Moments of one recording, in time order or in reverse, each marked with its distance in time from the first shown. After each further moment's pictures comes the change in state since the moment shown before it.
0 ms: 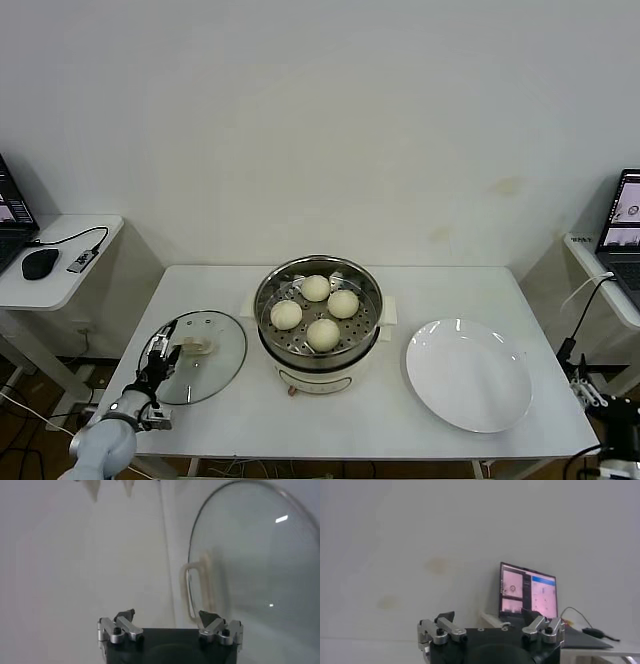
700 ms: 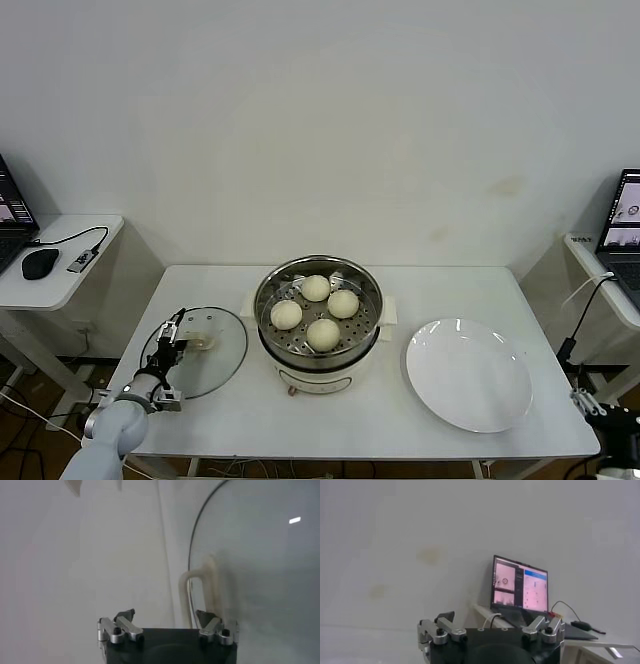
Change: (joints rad) left arm -0.112 -0.021 0.046 0.091 0.007 0.000 0.011; right arm -0.010 0.012 -0.003 -0.026 -0.028 0.011 -0.002
